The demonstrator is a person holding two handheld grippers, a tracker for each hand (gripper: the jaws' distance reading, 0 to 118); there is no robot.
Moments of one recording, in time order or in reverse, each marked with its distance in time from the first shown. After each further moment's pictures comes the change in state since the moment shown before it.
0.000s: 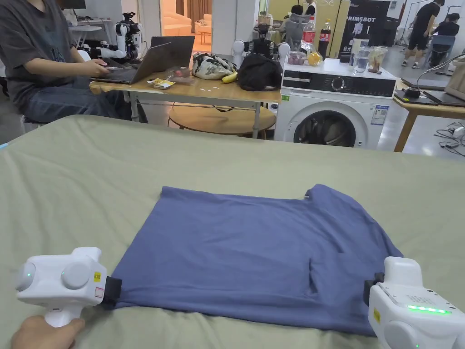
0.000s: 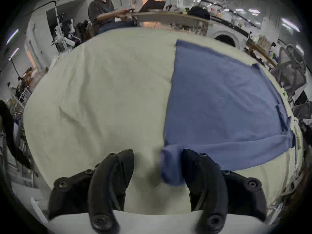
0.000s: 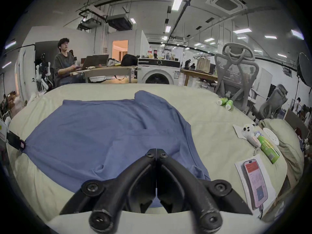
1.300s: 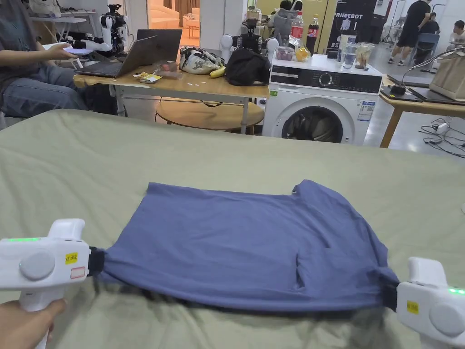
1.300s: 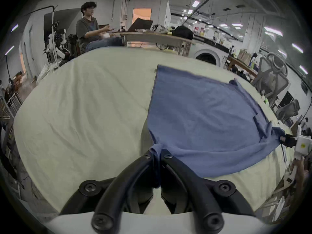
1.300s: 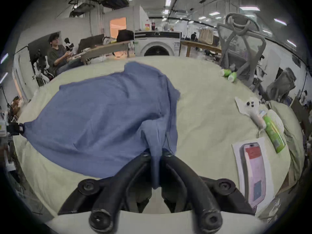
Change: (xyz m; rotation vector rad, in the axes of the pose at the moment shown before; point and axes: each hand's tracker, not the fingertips) left arm 0.007 0.028 0.057 0.219 -0.181 -0.035; right arm 0.070 0.022 -0.011 -0.214 0.084 -0.062
